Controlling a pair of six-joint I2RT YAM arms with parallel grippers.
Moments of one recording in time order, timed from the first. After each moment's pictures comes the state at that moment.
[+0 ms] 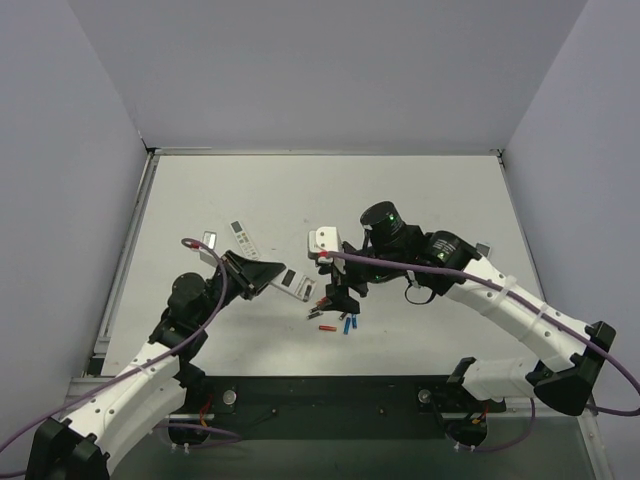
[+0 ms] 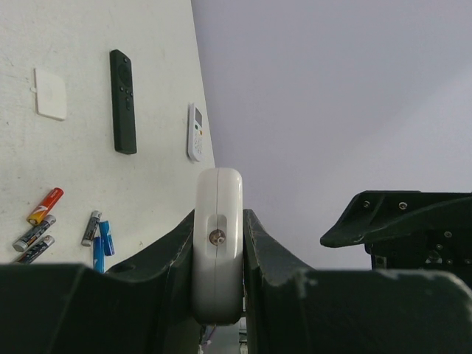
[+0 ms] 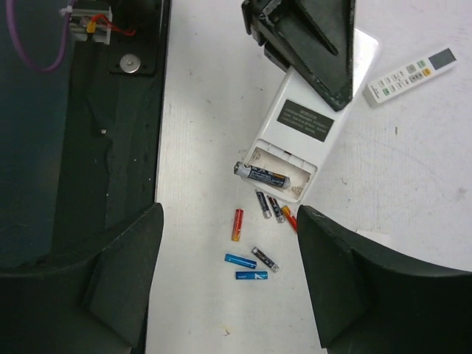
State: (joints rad) left arm -0.47 0.68 0.27 0.38 0.26 -1.33; right arm 0.90 1.24 1.30 -0.71 -0.53 -0.45
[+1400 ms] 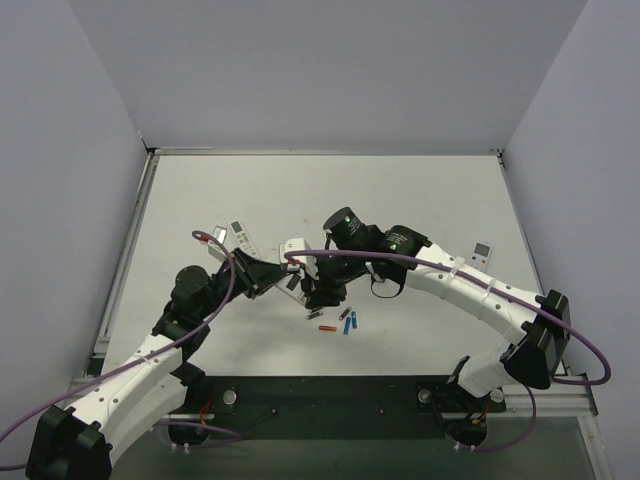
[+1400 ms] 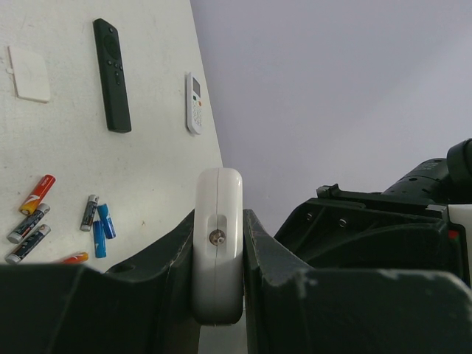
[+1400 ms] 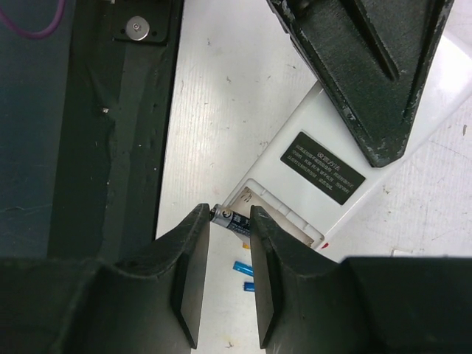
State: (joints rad) left arm -0.46 0.76 0.32 0.40 0.40 -1.27; right arm 0.94 1.46 1.33 -0.73 -0.58 -0.52
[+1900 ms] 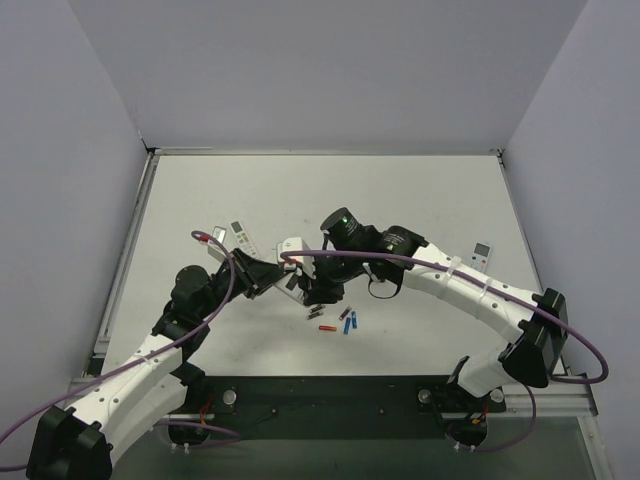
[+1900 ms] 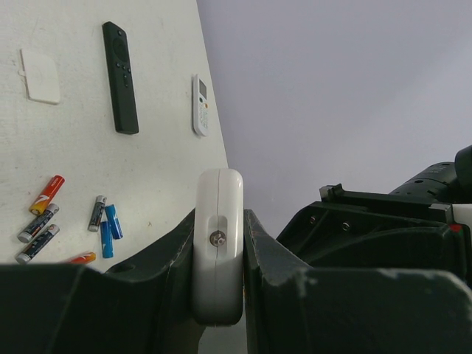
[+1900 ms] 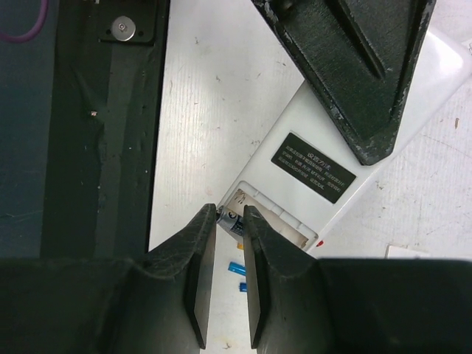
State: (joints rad) left arm -0.46 0.76 0.32 0.39 0.40 -1.26; right arm 0.94 1.47 1.33 -0.72 -0.54 -0.50
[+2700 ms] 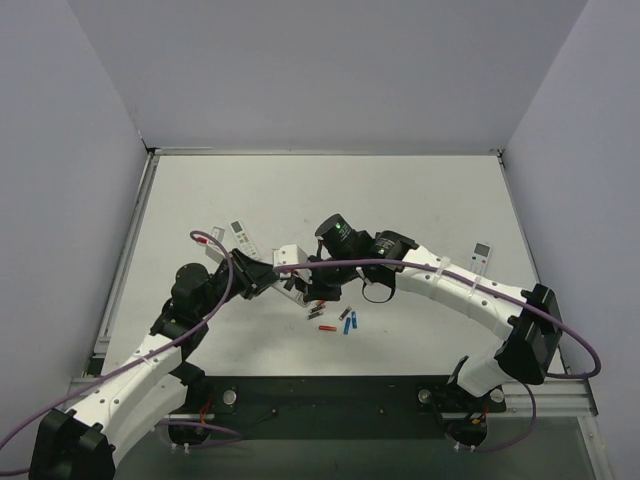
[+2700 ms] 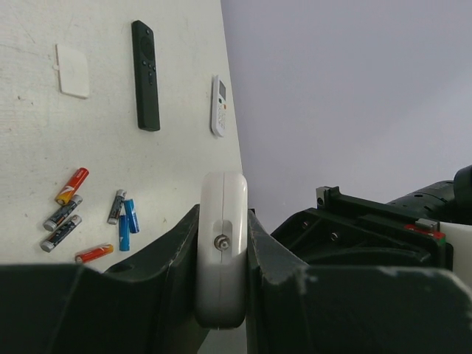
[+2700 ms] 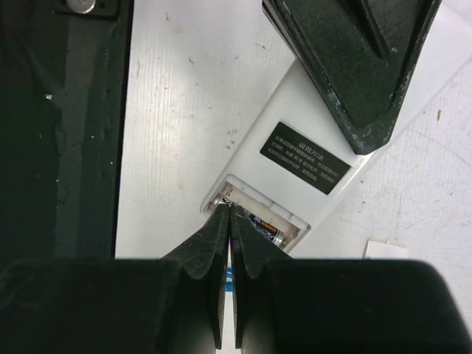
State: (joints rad) left arm -0.43 0.76 0.33 0.31 0.40 -1.25; right arm 0.96 1.49 1.29 -0.66 -0.48 -0.56
